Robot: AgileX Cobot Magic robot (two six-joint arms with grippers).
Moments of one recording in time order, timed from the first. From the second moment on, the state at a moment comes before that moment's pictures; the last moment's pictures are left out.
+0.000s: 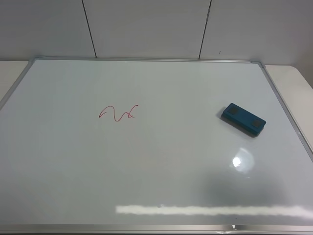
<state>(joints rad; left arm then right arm) 0.07 0.00 -0.50 -0.18 1.06 0.15 -0.01 0.00 -0.51 -0.07 1.08 0.00</state>
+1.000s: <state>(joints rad) 0.07 0.00 -0.50 -0.18 1.06 0.15 -0.01 0.00 -0.51 -0.06 1.07 0.12</state>
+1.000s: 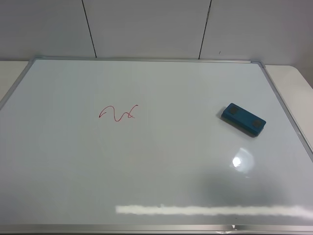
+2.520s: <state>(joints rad) 0.07 0.00 -0.50 -0.18 1.06 0.15 0.00 0.38 -0.59 -0.01 0.92 0.13</state>
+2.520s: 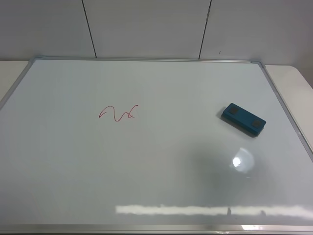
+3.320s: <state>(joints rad) 0.07 0.00 -0.50 -0.18 1.06 0.15 0.20 1.00 -0.86 -0.14 0.86 0.14</state>
